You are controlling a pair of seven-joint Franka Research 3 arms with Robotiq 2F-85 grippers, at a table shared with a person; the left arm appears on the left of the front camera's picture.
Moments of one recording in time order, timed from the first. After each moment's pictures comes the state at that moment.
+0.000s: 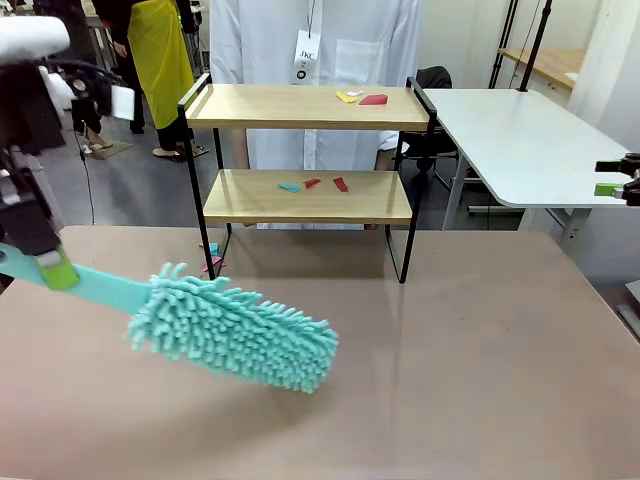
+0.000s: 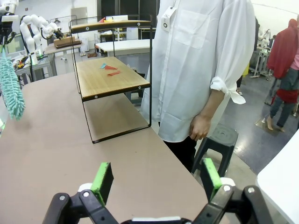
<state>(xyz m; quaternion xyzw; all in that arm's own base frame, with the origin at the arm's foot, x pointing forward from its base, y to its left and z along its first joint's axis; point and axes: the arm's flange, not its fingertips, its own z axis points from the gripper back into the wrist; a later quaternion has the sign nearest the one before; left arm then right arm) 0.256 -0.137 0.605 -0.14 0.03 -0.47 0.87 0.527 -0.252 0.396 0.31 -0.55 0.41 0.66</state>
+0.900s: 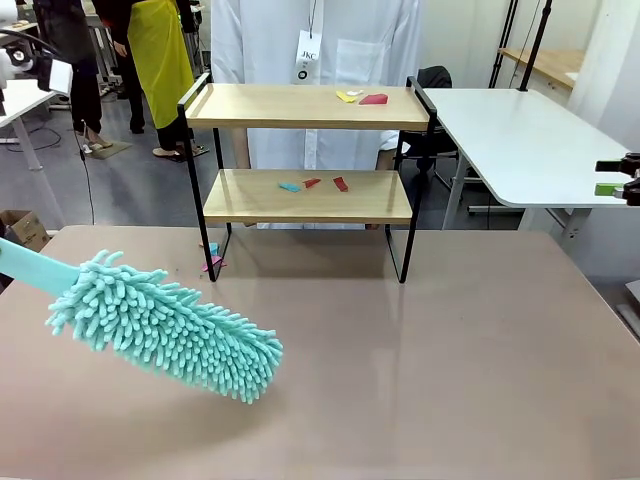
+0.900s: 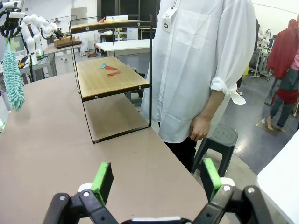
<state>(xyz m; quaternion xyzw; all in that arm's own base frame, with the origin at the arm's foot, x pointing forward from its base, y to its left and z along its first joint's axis) 0.280 -0.088 0.623 -0.13 0.09 -0.48 0.86 0.527 -0.252 0.396 0.31 -0.55 0.41 0.66</state>
